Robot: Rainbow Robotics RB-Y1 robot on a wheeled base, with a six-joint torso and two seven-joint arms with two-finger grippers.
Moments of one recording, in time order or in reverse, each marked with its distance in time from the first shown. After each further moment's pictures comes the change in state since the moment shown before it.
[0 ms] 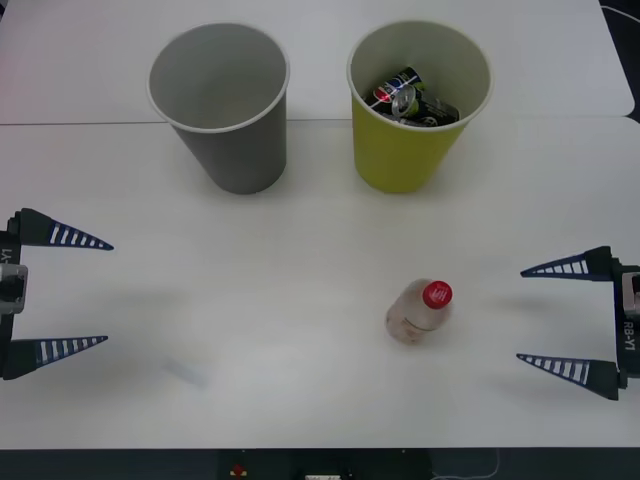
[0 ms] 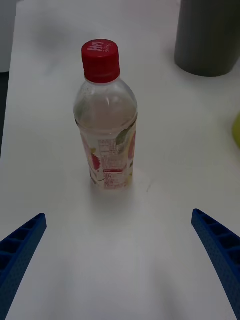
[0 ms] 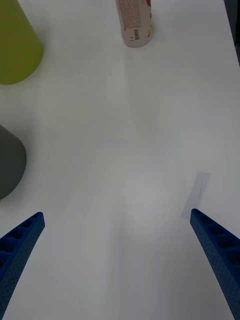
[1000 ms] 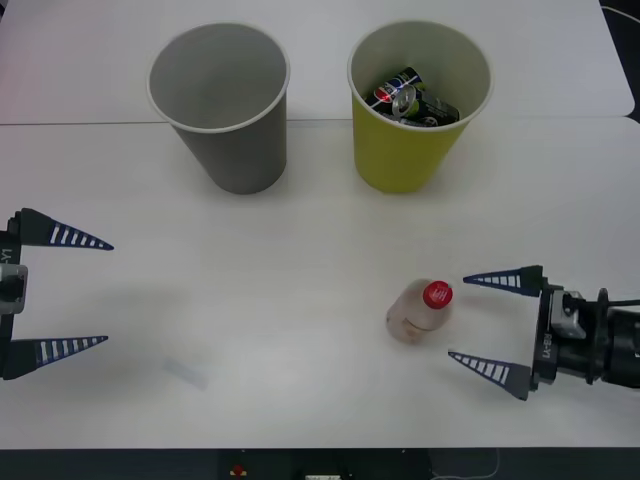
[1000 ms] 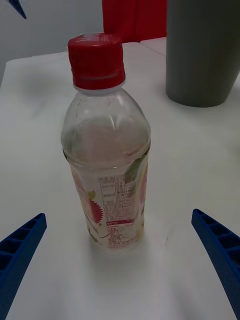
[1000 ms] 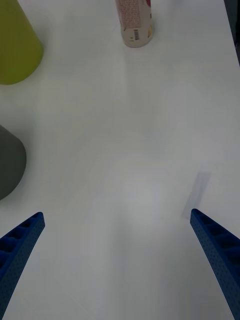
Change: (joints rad) right arm -0.115 0.274 0.142 0.225 -0.058 0.004 0.191; left arm 0.000 0.000 0.000 0.000 0.000 0.000 0.000
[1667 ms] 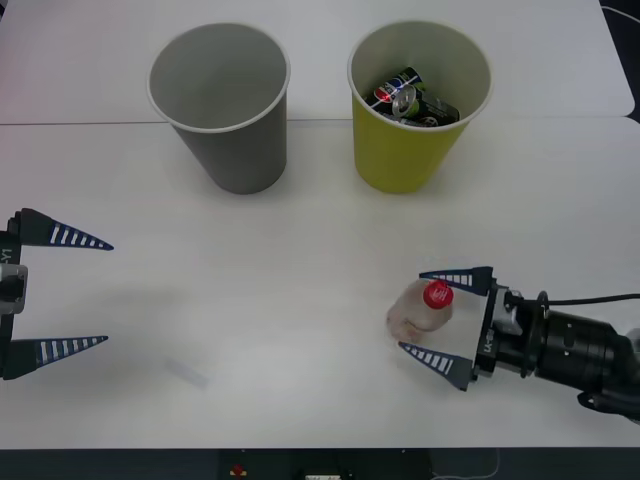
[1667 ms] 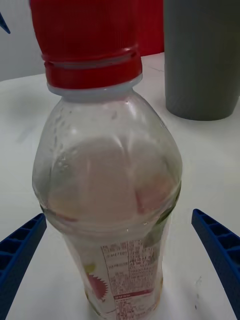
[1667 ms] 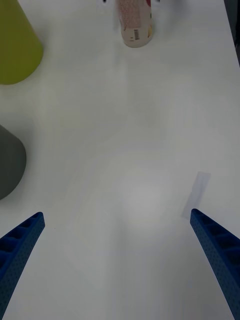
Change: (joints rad) right arm -0.069 0.179 0.046 0.087 0.050 0.039 0.038; left arm 0.000 0.000 0.000 0.000 0.000 0.000 0.000
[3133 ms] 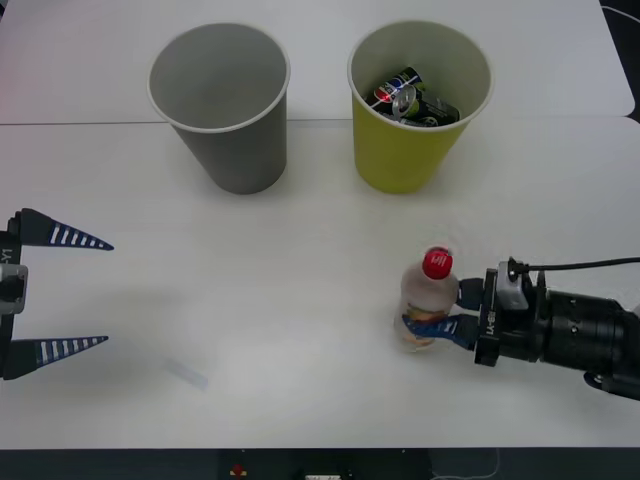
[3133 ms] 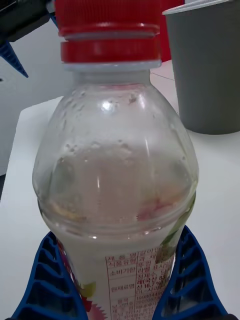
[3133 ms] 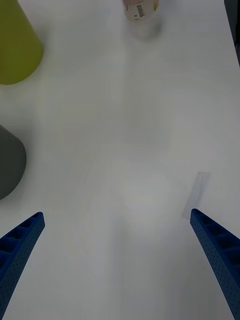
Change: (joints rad) right arm -0.010 -0.084 0.027 -0.172 0.005 0.006 -0.302; left arm 0.000 0.000 0.000 0.000 0.000 0.000 0.000
